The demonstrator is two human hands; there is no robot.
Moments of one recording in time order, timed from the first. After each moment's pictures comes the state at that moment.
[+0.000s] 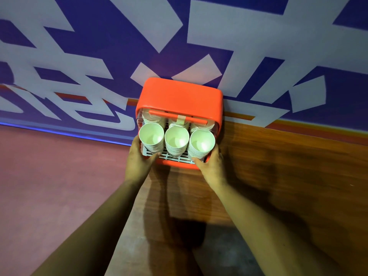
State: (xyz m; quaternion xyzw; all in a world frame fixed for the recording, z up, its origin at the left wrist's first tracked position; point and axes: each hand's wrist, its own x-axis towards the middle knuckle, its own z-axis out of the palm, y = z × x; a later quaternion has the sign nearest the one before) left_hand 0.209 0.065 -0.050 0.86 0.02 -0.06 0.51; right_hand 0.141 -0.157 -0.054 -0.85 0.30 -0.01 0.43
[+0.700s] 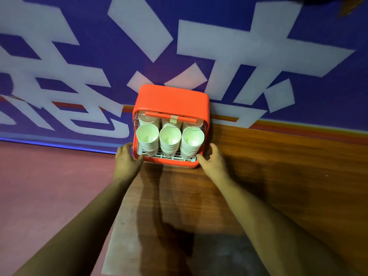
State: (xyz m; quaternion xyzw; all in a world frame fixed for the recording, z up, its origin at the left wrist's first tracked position) left_hand 0.198 0.092 -0.029 0.91 0.02 -0.09 0.40; right_hand 0.117 -0.169 -0.012 -0.85 0.35 0.02 0.40
